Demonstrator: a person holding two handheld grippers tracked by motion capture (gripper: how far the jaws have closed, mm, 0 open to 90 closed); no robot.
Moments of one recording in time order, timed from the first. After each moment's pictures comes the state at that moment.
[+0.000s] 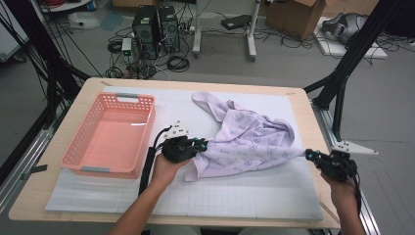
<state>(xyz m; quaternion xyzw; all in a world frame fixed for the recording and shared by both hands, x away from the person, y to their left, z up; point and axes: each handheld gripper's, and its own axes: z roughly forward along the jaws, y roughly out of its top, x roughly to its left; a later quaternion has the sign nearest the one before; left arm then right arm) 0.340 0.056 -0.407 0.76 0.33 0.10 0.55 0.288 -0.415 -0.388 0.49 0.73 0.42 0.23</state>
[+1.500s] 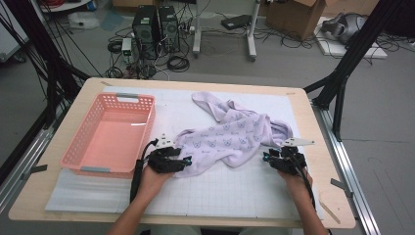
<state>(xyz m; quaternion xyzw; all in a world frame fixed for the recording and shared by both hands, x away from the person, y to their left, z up) 0.323 0.094 -0.452 0.80 0.40 0.12 0.44 0.326 -0.314 -0.443 0.47 0.78 0.38 0.18</state>
